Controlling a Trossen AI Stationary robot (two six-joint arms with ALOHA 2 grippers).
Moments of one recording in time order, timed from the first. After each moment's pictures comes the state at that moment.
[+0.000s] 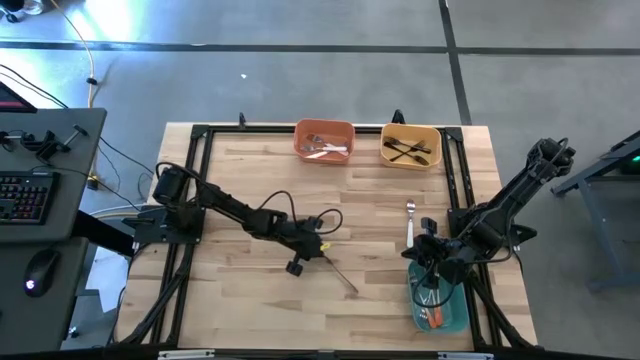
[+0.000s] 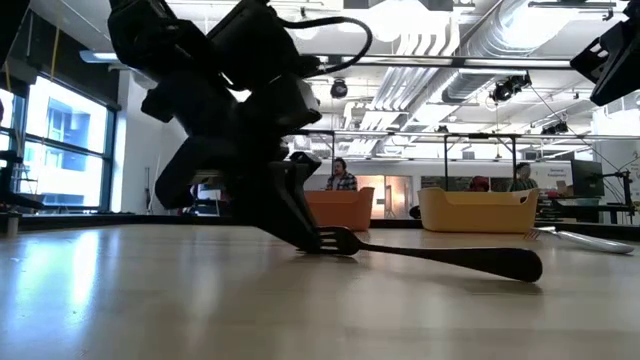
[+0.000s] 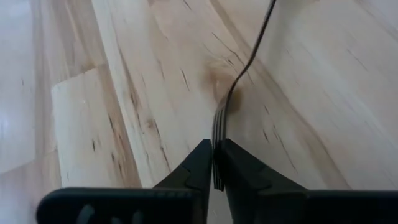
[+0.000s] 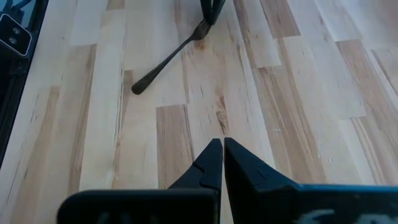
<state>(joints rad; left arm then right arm) -0.17 1.91 0.88 0.24 0.07 0.26 0.80 1.03 0.66 -0.60 0.55 0.75</state>
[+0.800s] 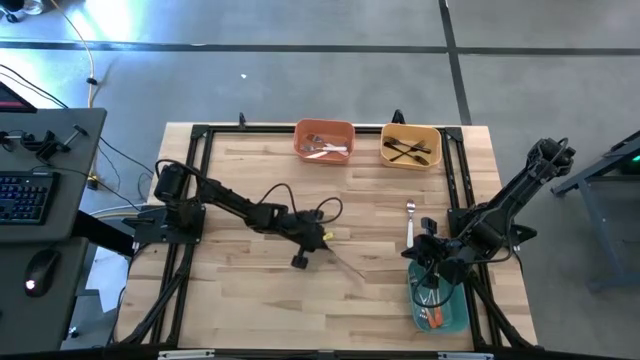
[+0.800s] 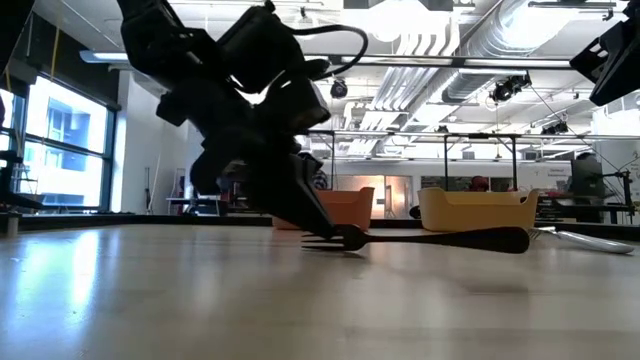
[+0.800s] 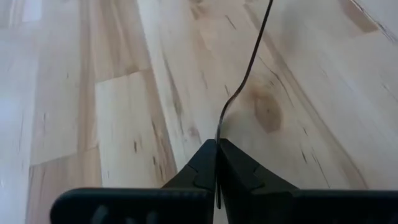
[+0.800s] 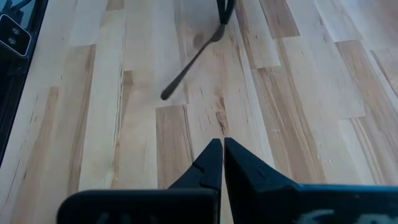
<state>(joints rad) -0.11 1.91 0.88 0.28 0.09 0.18 0.80 1.03 0.66 -0.60 0.55 0.75</state>
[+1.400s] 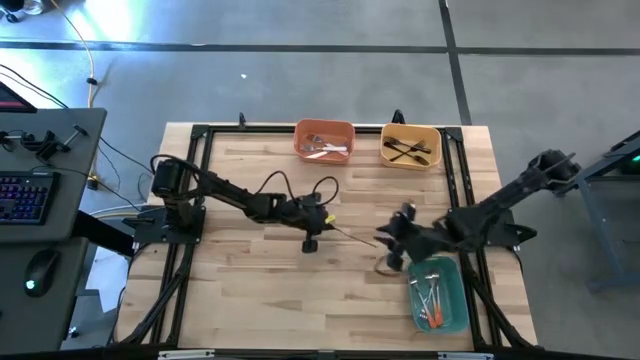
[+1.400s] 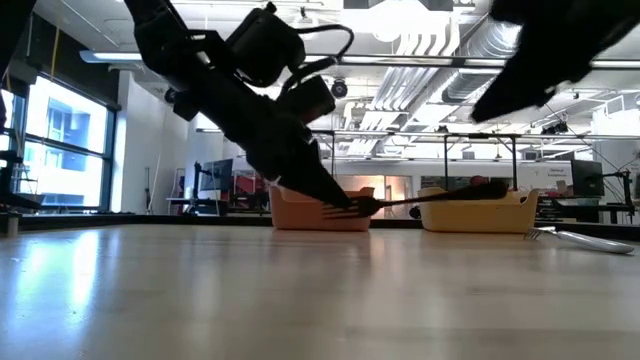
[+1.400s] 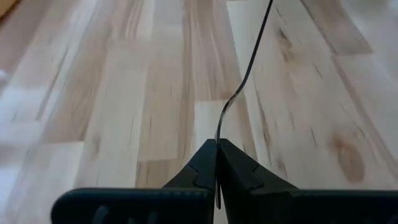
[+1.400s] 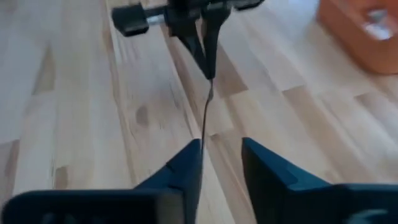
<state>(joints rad) -0.03 1.87 0.88 0.34 -0.01 0.06 0.50 1.18 0.66 -0.29 0.59 0.60</state>
